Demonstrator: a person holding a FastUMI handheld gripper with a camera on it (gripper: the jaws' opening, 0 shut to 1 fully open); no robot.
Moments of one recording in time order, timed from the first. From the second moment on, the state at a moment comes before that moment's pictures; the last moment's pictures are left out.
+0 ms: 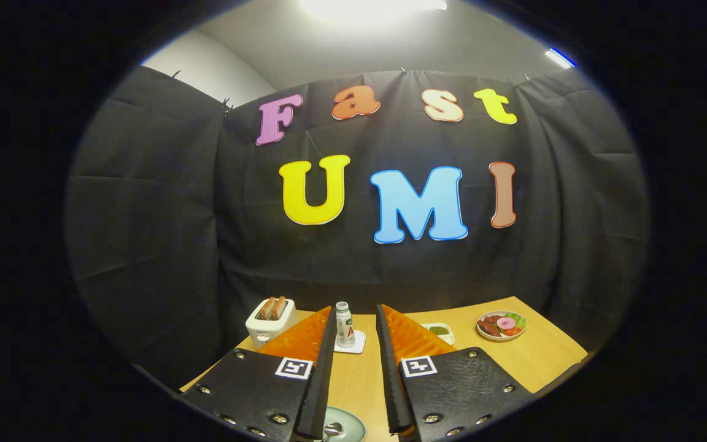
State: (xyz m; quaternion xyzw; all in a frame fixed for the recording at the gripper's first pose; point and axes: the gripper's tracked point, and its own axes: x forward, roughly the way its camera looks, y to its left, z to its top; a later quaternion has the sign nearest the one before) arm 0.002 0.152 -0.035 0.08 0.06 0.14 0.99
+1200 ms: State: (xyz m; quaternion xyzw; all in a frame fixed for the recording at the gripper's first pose) arm 0.001 0.183 -0.106 0.06 0.15 0.18 0.97
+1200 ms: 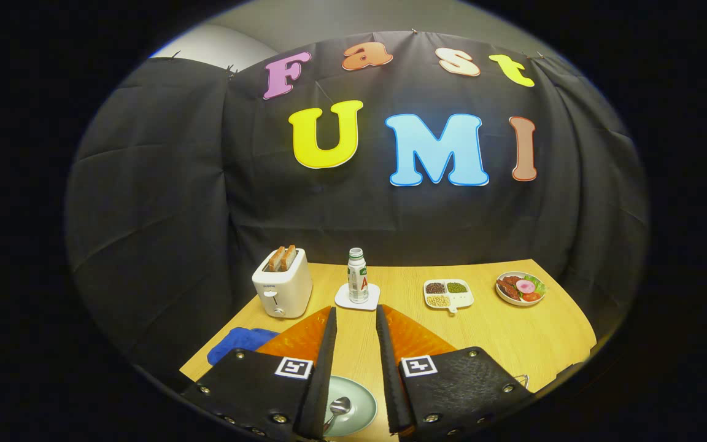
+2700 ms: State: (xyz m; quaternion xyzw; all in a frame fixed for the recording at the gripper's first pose) arm -0.079 0.243 -0.321 0.12 0.52 0.22 0.82
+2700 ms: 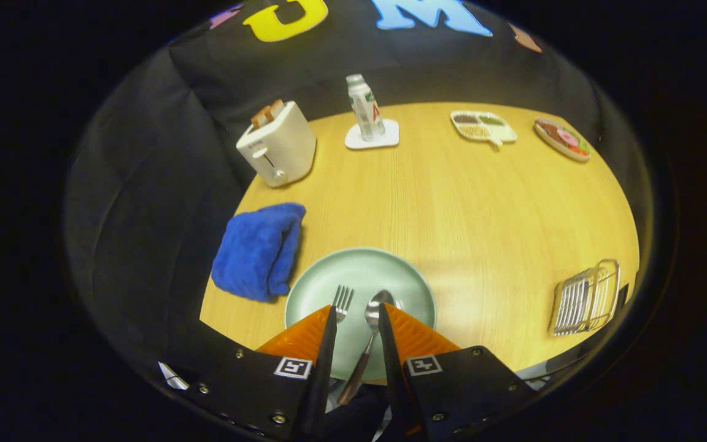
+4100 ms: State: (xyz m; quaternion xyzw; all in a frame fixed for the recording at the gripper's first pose) arm -0.083 0.227 -0.347 0.22 0.61 0.17 0.74
